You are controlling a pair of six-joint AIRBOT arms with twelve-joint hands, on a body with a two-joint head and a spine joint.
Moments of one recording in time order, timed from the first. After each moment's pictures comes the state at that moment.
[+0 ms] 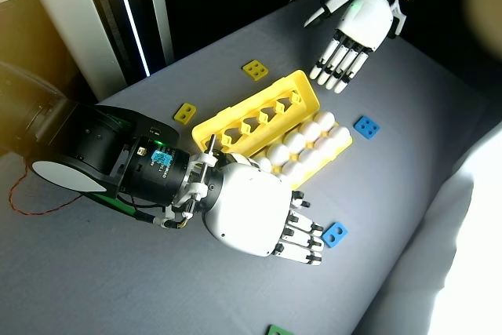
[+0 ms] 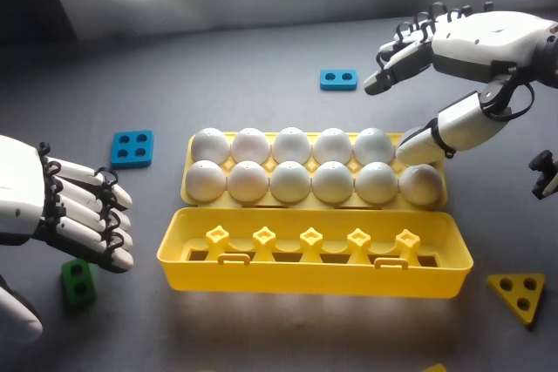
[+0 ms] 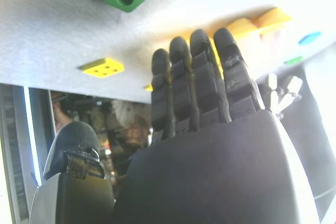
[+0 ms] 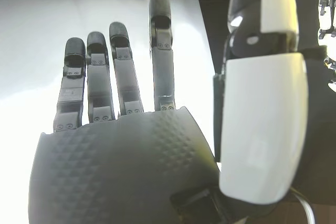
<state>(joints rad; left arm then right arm) 0.48 -0.89 1.11 1.47 -1.04 -0.23 -0.25 -1.16 1.33 0.02 0.26 -0.74</state>
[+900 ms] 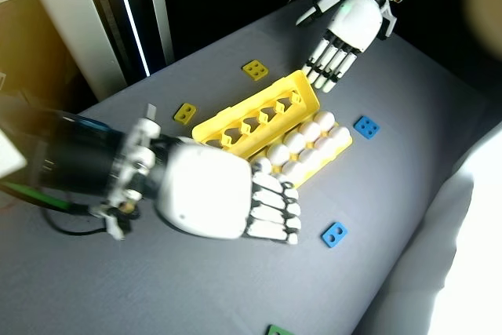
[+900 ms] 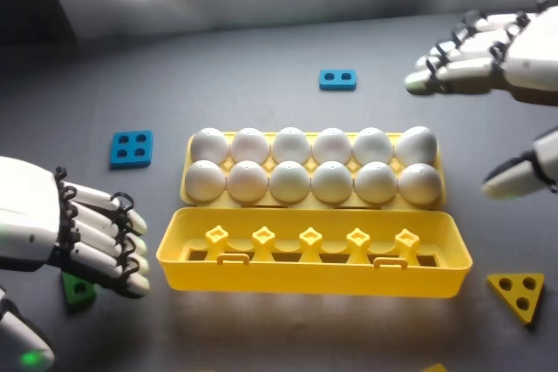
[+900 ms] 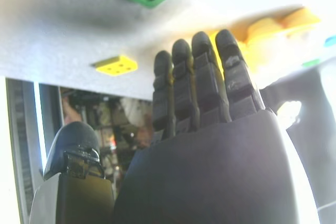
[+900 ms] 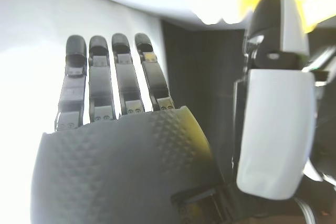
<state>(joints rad) 0.52 -0.89 1.05 1.44 -1.03 -0.22 -0.23 -0.86 1.14 -0.98 0.38 -0.05</state>
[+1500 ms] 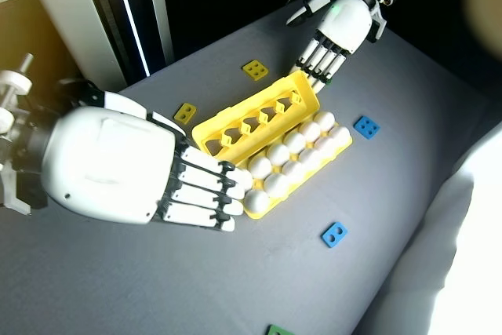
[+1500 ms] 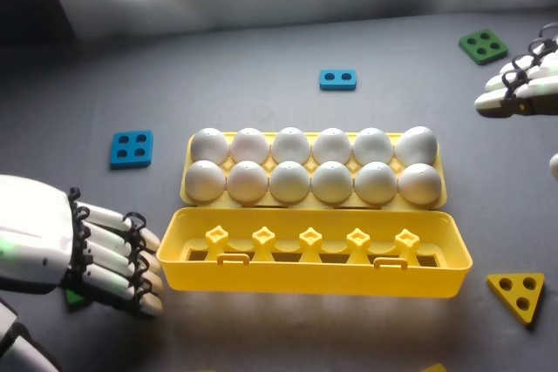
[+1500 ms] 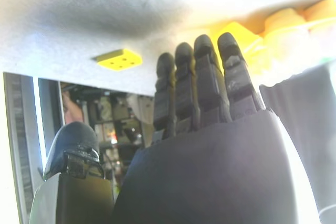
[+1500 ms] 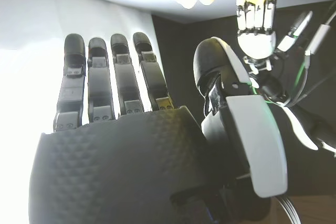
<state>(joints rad) 0.55 -0.89 0.99 1.43 -1.00 -0.19 -0.23 -0.62 0.99 -1.13 0.44 0.14</state>
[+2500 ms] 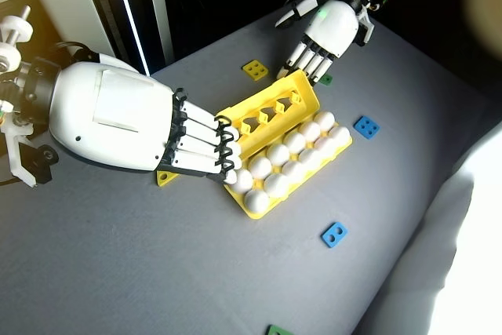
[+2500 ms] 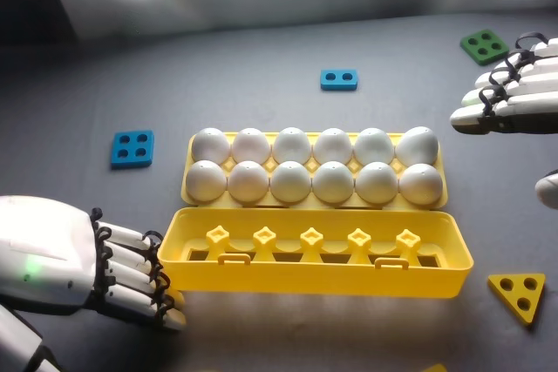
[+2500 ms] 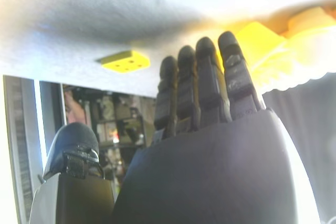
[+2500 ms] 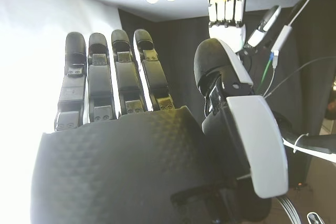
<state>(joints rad) 0.57 -0.91 0.93 1.41 -0.93 -0.16 -0.20 -0.59 0.90 -1.17 0.43 0.10</state>
